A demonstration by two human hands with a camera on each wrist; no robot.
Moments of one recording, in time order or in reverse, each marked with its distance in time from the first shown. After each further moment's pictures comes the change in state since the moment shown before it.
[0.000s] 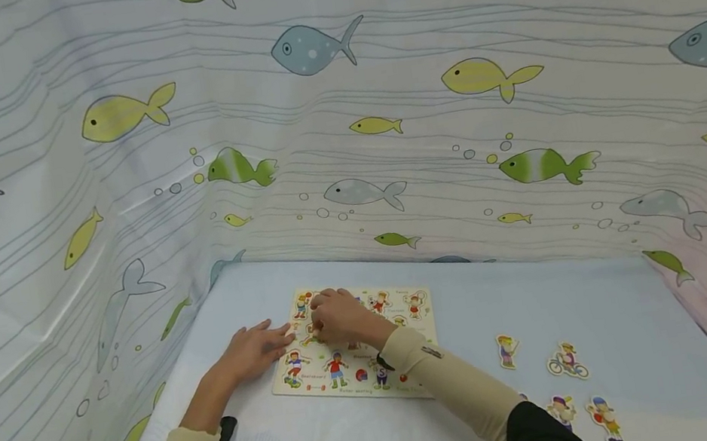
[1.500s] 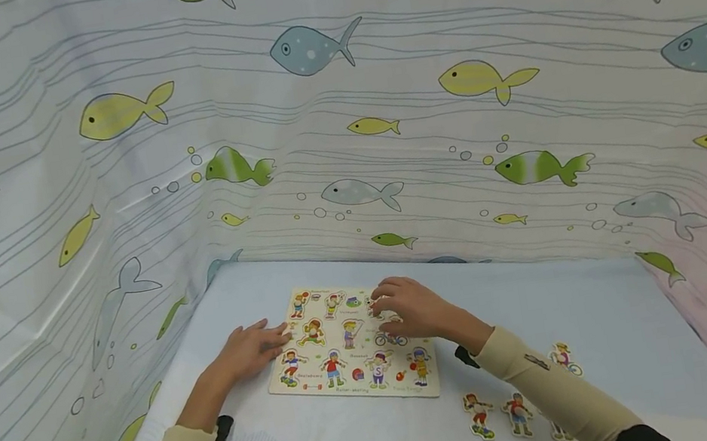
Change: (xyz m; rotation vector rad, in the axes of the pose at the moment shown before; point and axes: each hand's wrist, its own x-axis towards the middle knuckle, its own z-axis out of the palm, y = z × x) left_hand 0.002 0.001 0.001 0.006 -0.012 -0.029; right_hand -0.121 0.073 -0.041 0.183 0.167 -0.110
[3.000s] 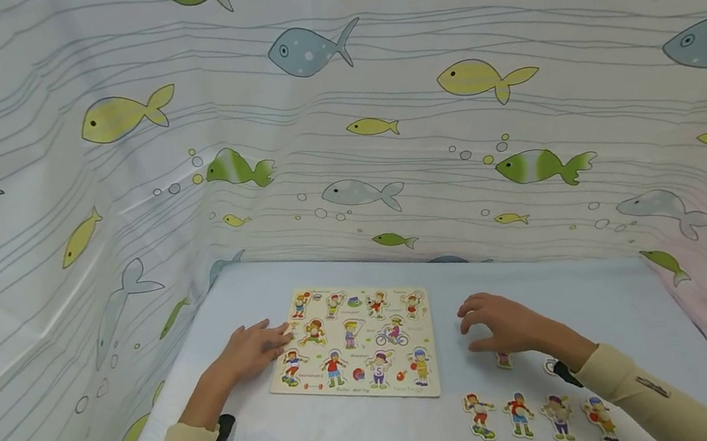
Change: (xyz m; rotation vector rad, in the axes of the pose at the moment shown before) left_hand 0.000 0.002 -0.001 0.021 -0.003 0.006; right_hand -0.132 0.055 -0.020 0.088 -0.161 0.190
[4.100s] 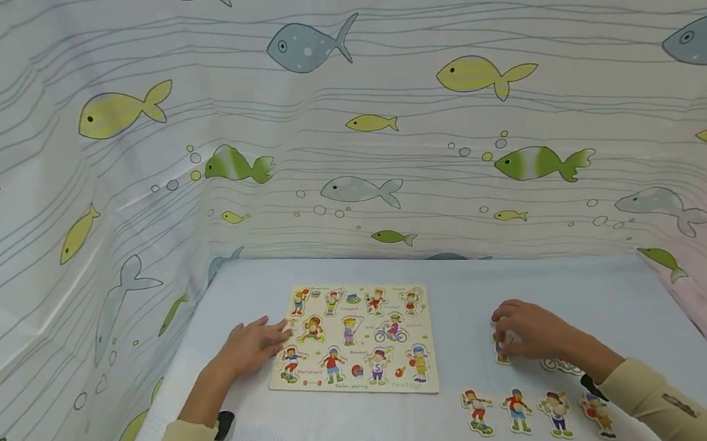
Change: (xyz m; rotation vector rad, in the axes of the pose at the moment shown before) left_hand -0.001 0.005 -0.005 -0.054 -0.008 -0.003; right_hand -0.044 0.032 0.018 -0.064 0.018 0.095
